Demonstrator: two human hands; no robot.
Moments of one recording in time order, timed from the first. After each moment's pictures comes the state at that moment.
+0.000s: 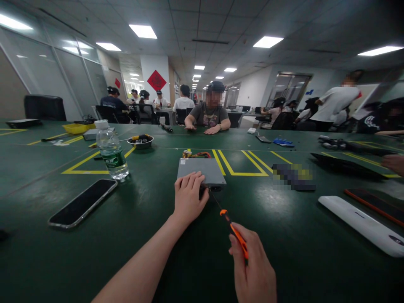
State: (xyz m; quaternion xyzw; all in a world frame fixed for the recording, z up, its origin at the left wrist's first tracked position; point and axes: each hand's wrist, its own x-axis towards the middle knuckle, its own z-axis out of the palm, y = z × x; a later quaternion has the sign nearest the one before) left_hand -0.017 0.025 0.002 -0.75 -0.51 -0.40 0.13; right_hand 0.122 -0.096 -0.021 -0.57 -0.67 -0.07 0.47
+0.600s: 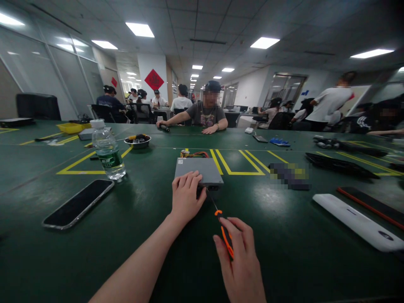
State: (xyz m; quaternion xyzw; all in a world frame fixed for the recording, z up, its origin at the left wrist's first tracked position) left_hand -0.017 0.025 0.001 -0.75 -0.51 -0.40 0.13; right_hand 0.118 -0.095 -0.021 -0.55 -0.70 -0.08 0.44
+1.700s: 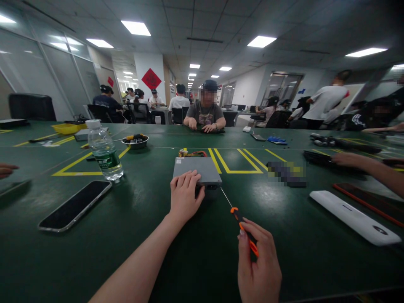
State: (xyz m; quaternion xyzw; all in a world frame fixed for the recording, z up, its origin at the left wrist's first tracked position) left_hand -0.018 0.024 0.003 -0.76 -0.51 -0.39 0.13; right_hand 0.133 -0.097 -0.022 -0.57 -0.61 -0.11 0.54
